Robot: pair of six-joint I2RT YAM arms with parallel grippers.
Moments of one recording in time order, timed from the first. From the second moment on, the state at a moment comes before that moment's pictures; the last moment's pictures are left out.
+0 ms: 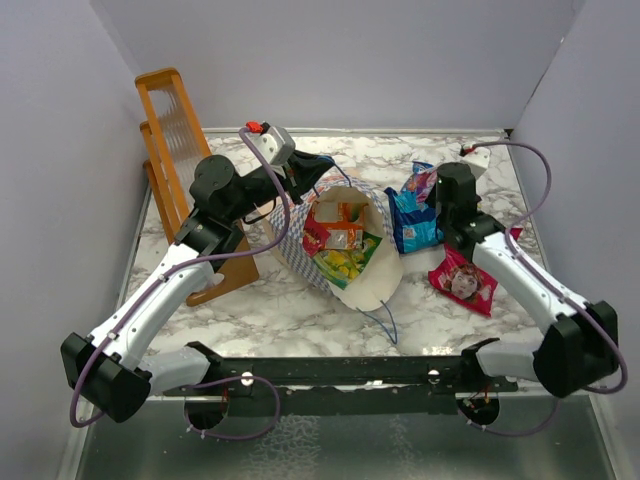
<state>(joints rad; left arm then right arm) -0.55 1.16 1.15 0.23 0.49 -0.08 0.41 1.22 0.97 -0.10 0.67 0.42</state>
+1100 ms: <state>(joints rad) -0.55 1.16 1.15 0.23 0.49 -0.08 0.23 0.74 0.63 0.03 -0.16 0.51</state>
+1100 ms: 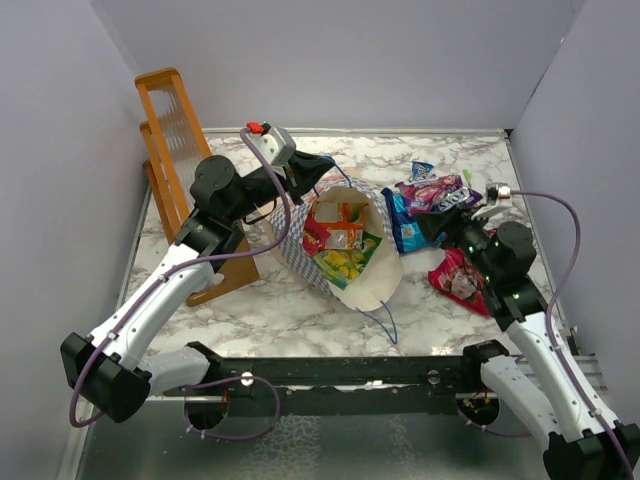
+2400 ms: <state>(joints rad) -0.58 1.16 1.15 0.23 0.48 -0.06 1.03 1.23 0.85 -0.15 0.53 0.47</state>
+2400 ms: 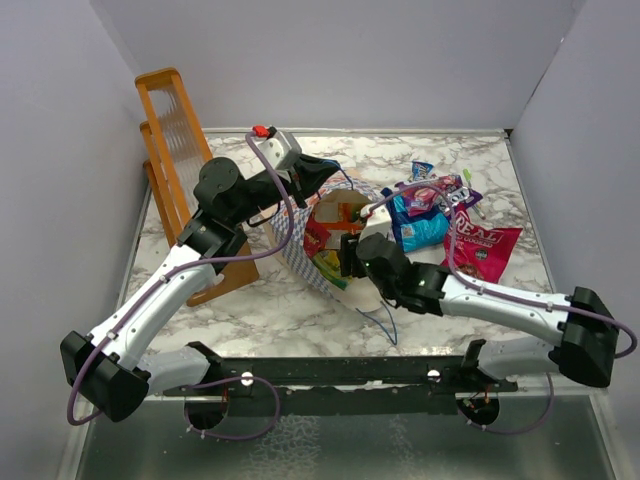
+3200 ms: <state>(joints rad) -0.58 1.16 1.15 0.25 0.52 -0.12 0.97 1.72 0.86 0.15 0.90 0.67</state>
